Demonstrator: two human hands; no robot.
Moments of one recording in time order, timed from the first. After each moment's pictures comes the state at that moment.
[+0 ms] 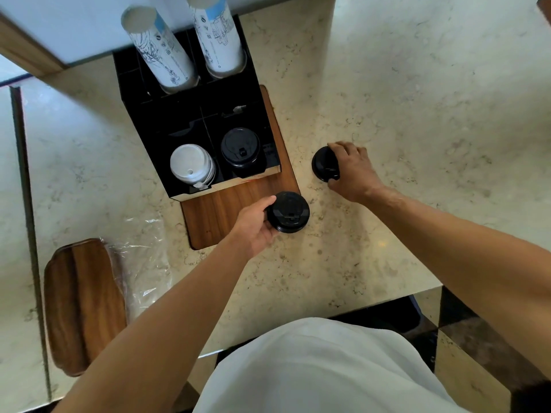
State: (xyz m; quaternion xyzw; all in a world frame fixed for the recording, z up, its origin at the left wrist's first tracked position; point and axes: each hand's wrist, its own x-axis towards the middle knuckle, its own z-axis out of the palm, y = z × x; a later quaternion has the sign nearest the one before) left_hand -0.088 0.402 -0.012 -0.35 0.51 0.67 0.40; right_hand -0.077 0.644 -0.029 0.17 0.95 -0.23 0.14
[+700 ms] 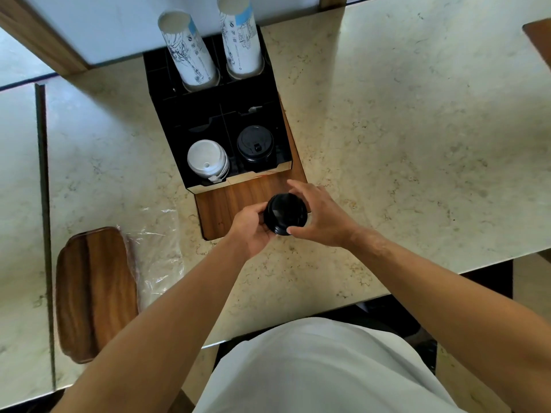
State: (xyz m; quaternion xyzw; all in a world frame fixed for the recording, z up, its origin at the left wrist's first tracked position) left_hand -0.071 0.358 -0.005 -0.34 0.50 0.69 0.39; right_hand -0.008 0.536 0.005 0.04 0.90 -0.41 0.14
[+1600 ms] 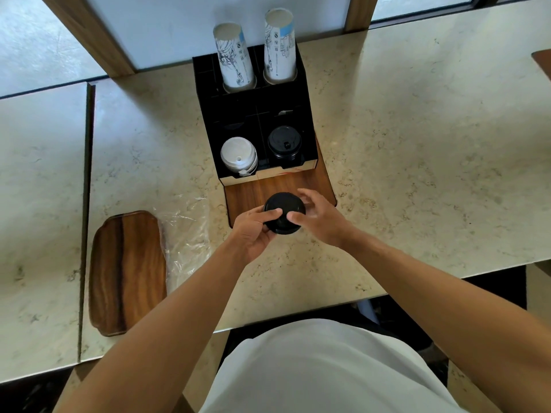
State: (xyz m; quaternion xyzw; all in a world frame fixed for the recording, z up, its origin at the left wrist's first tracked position) left_hand -0.053 0.290 0.005 -0.27 0.50 0.74 0.35; right_hand -0.002 0.470 0.014 0.15 0.80 -0.56 0.19
